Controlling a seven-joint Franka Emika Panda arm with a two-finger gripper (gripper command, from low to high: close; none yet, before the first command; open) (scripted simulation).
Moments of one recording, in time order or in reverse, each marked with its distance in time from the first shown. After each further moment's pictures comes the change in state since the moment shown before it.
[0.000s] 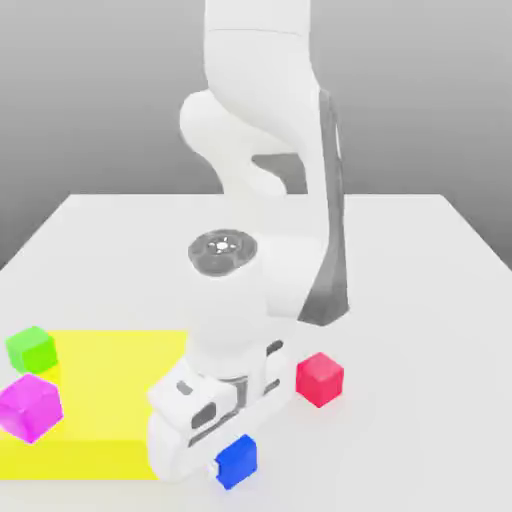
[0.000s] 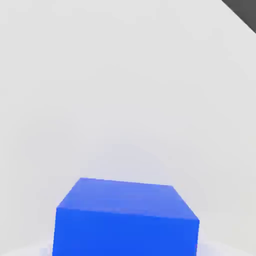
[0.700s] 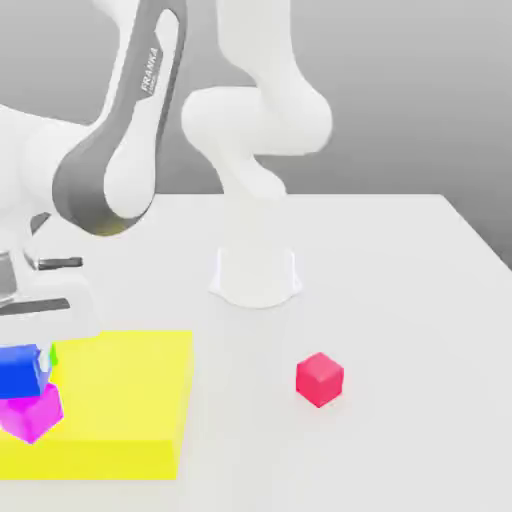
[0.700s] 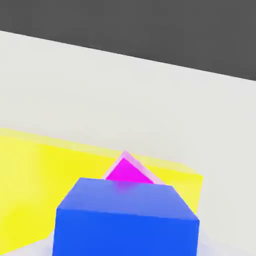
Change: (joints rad) arm -0.250 -0.159 -0.265 0.201 -0.068 -0.371 0.143
